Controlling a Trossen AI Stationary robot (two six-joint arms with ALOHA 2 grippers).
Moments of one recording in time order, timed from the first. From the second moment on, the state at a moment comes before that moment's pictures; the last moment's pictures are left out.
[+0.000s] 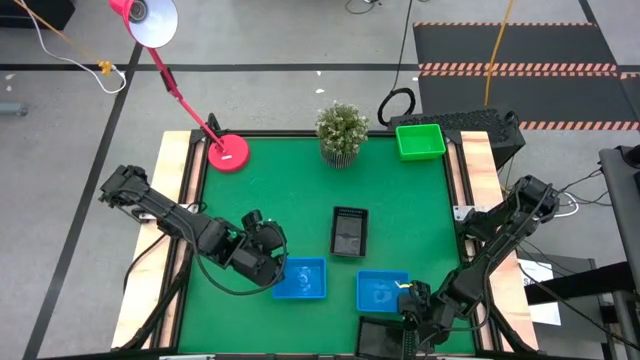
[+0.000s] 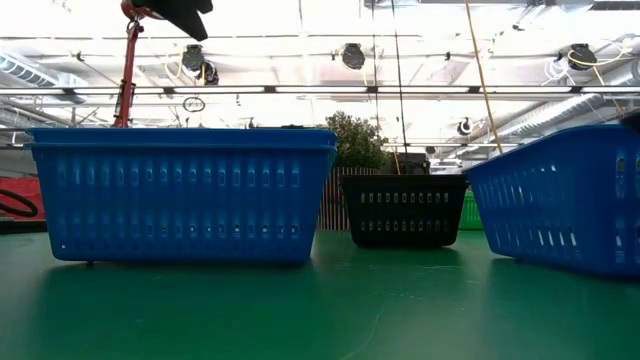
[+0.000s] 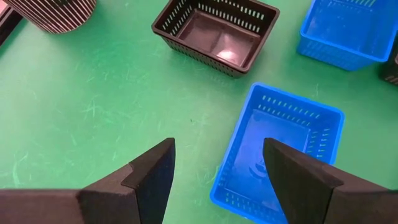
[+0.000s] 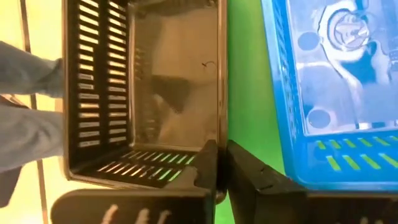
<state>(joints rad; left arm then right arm) -0.50 1.53 1.39 -1.00 -0.50 -0.79 0.91 1.53 0.87 -0.37 0.08 1.15</state>
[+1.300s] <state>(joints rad) -0.49 1.53 1.39 -0.99 -0.55 -0.85 0.59 1.11 1.13 -0.53 0.53 1.41</state>
